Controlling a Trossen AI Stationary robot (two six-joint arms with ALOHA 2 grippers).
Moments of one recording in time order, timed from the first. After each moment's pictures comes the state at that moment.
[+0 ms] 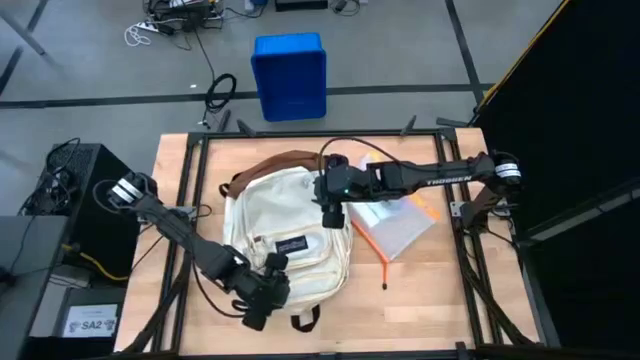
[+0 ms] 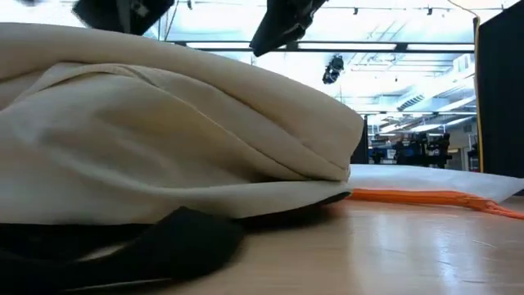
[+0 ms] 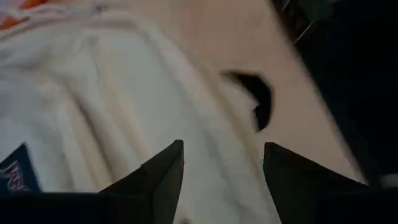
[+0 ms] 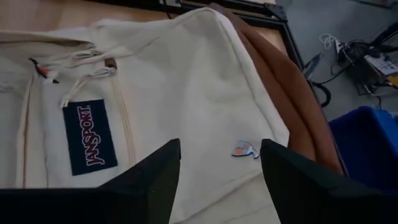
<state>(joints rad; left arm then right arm) -0.64 1.57 1.17 -0.52 -0.18 -0.26 0.05 1.69 1.53 -0.55 0.30 -0.10</state>
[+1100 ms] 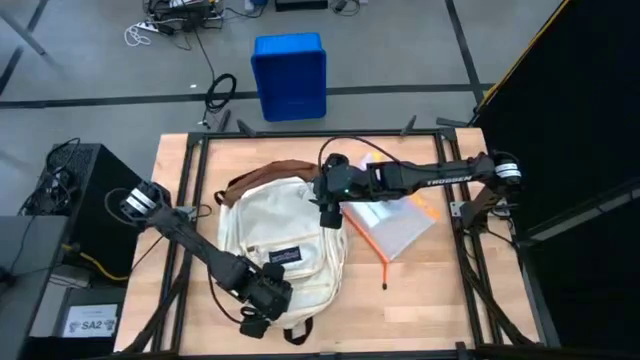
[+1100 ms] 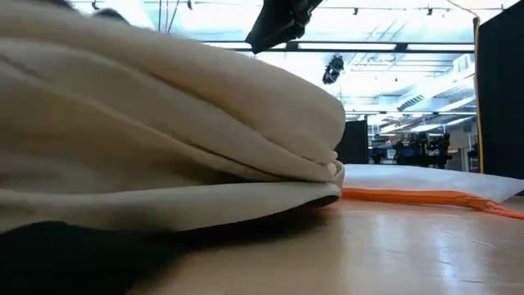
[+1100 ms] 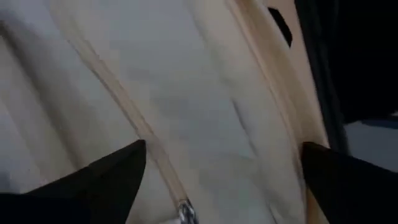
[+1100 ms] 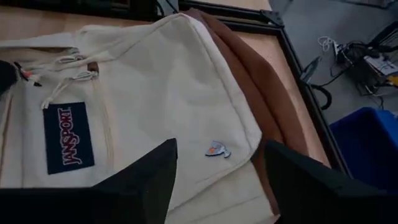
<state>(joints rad) -0.63 1.71 1.26 -0.71 0.04 -0.40 0.05 1.69 1.53 -0.51 0.30 -0.07</state>
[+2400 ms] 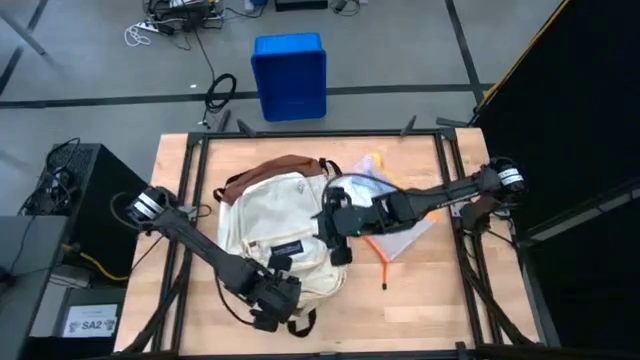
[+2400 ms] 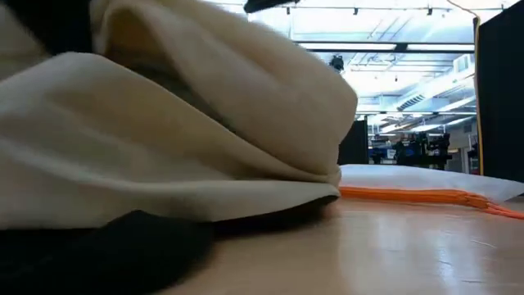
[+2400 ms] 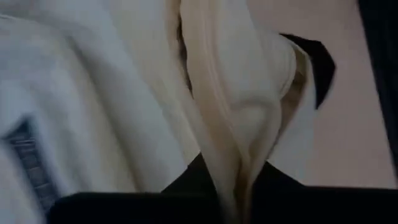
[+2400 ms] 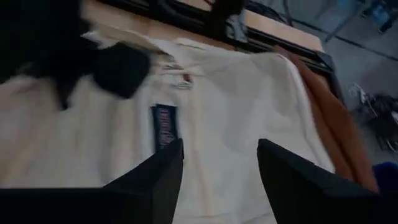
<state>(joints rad) -0.61 1.76 1.40 -0.85 -0.25 -0.36 0.30 1.69 1.53 -0.50 0.35 -0.13</state>
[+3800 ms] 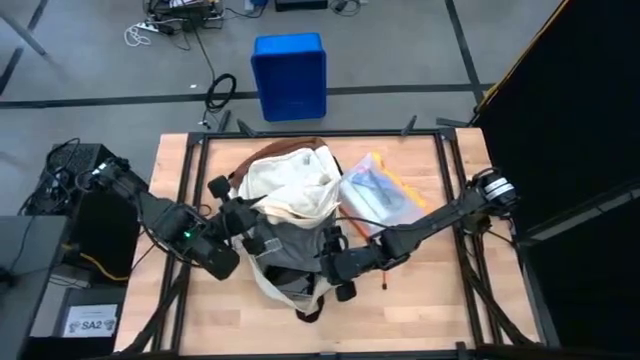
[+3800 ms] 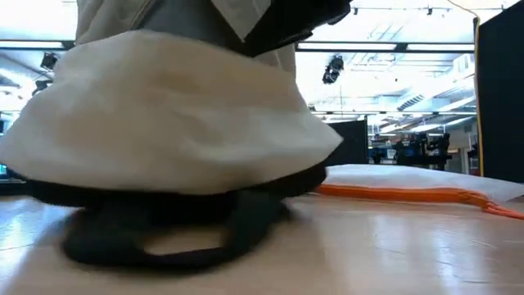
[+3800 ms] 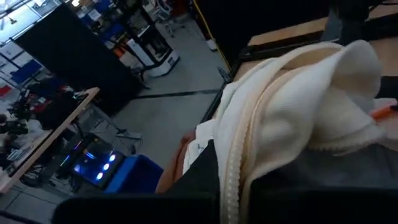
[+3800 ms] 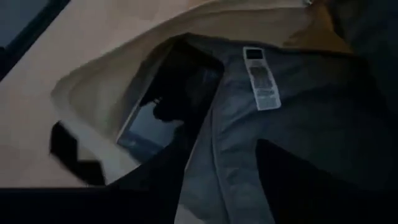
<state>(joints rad) -0.61 1.30 1.41 -1.05 -1.21 -0.42 0.41 1.80 1.33 -0.25 0.32 -0.04</state>
